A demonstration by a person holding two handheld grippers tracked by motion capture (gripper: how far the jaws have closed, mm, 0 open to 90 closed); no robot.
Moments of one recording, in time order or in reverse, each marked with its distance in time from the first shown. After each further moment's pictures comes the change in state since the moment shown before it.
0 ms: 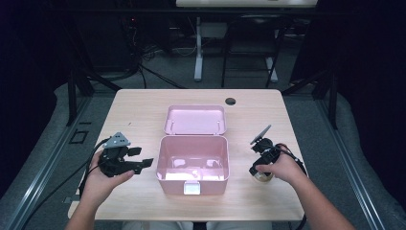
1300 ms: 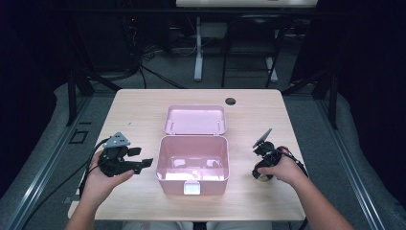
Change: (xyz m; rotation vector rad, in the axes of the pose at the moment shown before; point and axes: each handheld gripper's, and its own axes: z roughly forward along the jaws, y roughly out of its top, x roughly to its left) left arm 0.002 -0.001 0.001 0.006 -0.001 -0.007; right arm -0.009 -0.008 0.017 0.054 -0.020 0.027
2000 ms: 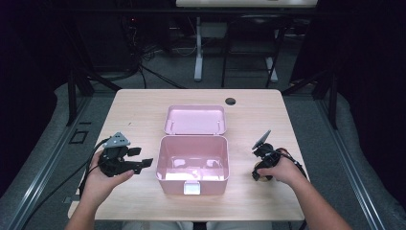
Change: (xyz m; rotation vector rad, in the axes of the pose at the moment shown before) left arm 0.000 0.000 0.000 0.001 0.001 0.000; right arm -0.003 0.000 0.012 0.036 0.004 -0.003
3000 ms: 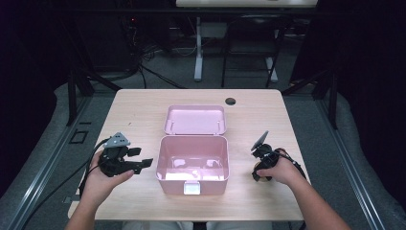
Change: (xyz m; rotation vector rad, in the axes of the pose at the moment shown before) left arm 0.001 -0.001 0.001 0.002 -0.001 -0.004; right arm 0.003 0.002 0.003 0.026 -0.034 -0.018
